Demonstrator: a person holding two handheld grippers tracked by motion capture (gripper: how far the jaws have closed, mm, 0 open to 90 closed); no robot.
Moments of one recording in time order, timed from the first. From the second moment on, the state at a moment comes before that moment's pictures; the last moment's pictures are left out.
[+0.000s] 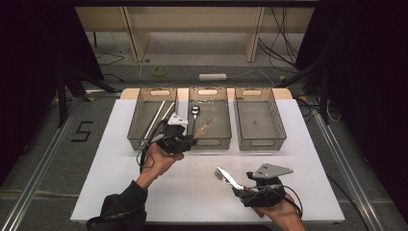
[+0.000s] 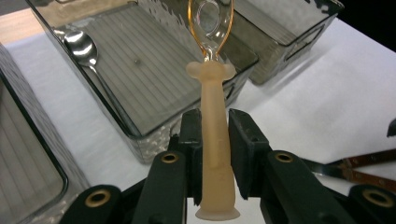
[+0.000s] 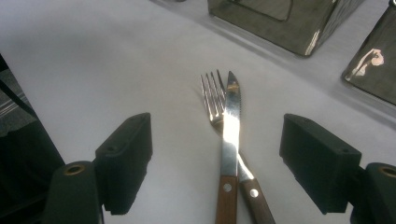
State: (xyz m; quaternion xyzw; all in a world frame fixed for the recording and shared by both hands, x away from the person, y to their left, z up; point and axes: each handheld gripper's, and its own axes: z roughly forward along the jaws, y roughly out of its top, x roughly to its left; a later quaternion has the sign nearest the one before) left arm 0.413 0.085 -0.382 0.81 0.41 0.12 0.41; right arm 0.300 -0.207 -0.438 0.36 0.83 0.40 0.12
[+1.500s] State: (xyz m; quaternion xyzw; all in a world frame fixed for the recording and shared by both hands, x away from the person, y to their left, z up) left arm 0.502 0.057 -0.390 0.77 0.48 0.13 0.40; right arm 0.300 -0.209 -0.438 0.36 0.83 0.40 0.12
